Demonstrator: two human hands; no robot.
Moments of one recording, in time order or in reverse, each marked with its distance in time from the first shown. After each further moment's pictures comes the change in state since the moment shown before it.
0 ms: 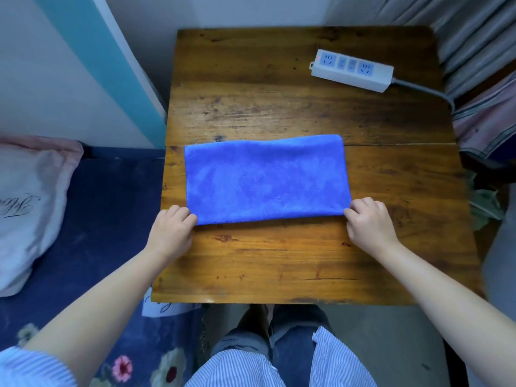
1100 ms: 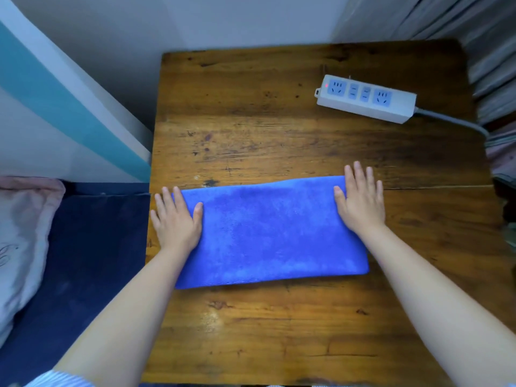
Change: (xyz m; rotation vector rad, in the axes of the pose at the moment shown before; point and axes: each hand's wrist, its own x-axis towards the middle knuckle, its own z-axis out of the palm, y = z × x) left_hand 0.142 -0.011 0.007 -0.253 -0.211 -0.810; right_hand 0.155 0.026 0.009 0.269 -0.339 0.490
